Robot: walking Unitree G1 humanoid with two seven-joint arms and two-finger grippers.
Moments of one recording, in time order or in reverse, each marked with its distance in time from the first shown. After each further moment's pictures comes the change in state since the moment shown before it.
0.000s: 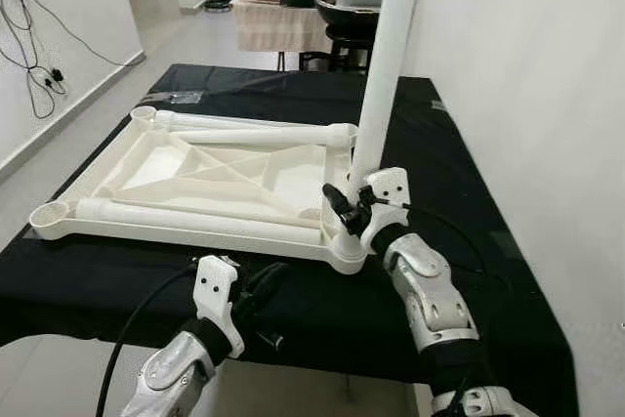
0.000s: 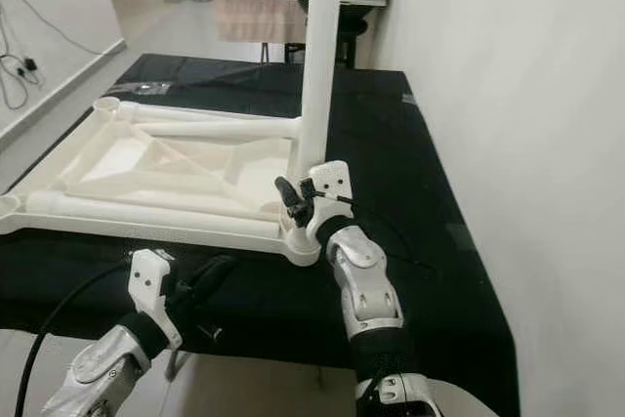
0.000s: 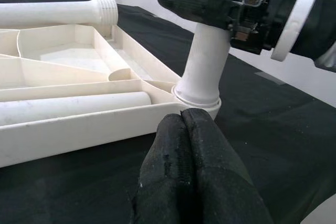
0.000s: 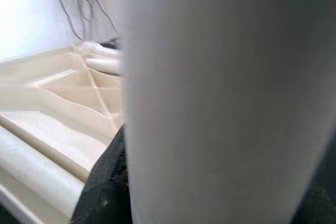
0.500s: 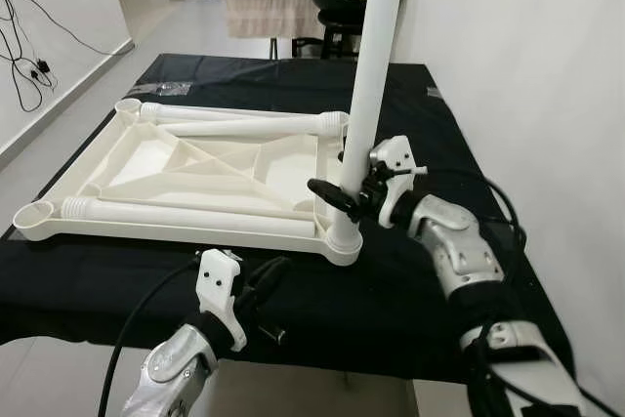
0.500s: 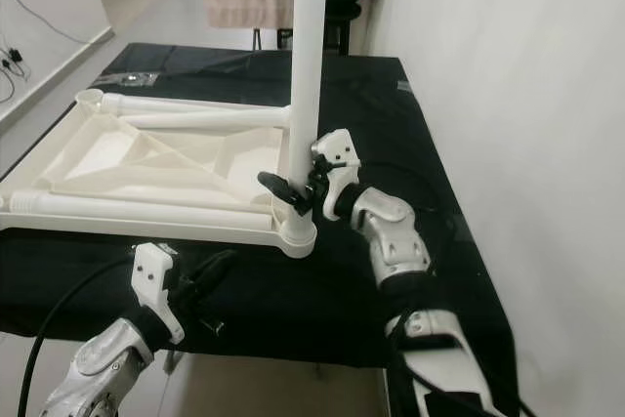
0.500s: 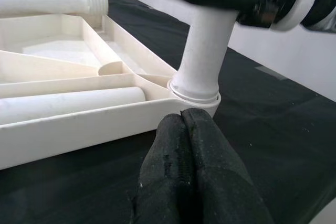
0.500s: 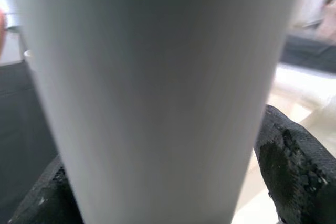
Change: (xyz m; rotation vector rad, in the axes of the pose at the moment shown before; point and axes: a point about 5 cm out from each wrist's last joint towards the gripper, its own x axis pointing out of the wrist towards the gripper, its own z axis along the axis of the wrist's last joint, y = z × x) left arm 0.005 0.000 0.002 0.002 -0.008 -0.008; right arm 0.017 -0.029 0.024 -0.008 0.008 0.525
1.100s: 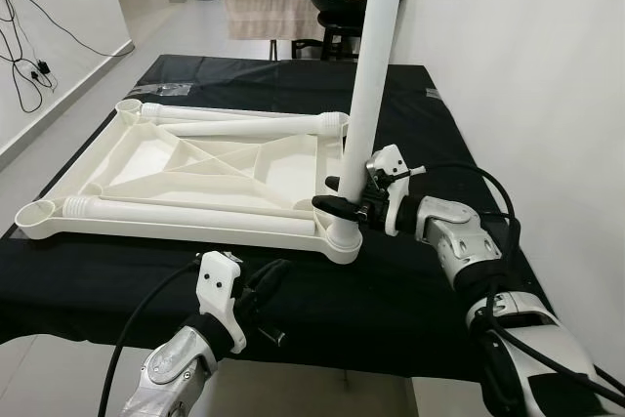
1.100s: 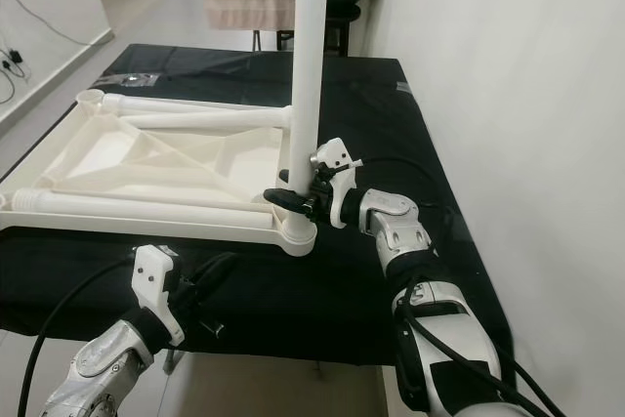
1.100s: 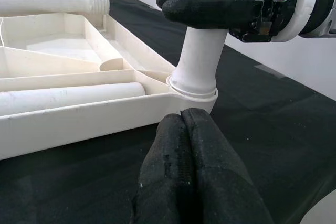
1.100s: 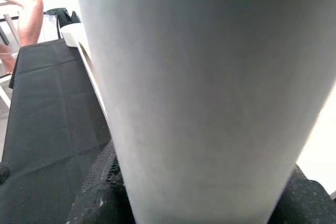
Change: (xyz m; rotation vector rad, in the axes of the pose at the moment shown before) left arm 0.000 -0.001 -0.001 -0.004 0.003 -0.004; right arm -0.010 -0.009 -0.009 0.031 0.049 0.078
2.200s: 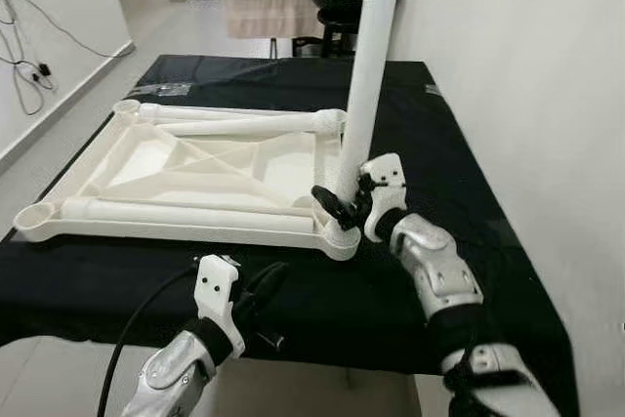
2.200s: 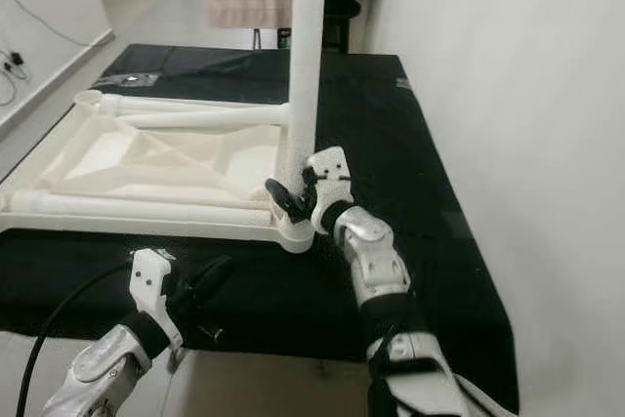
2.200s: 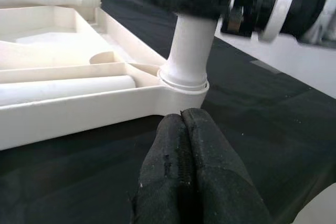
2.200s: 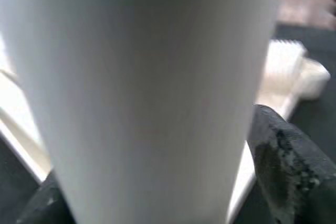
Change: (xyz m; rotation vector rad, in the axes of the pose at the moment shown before) left arm -0.004 0.000 -0.001 -0.005 0.008 0.004; right arm 0.018 0.016 0.010 -0.009 -0.084 -0.348
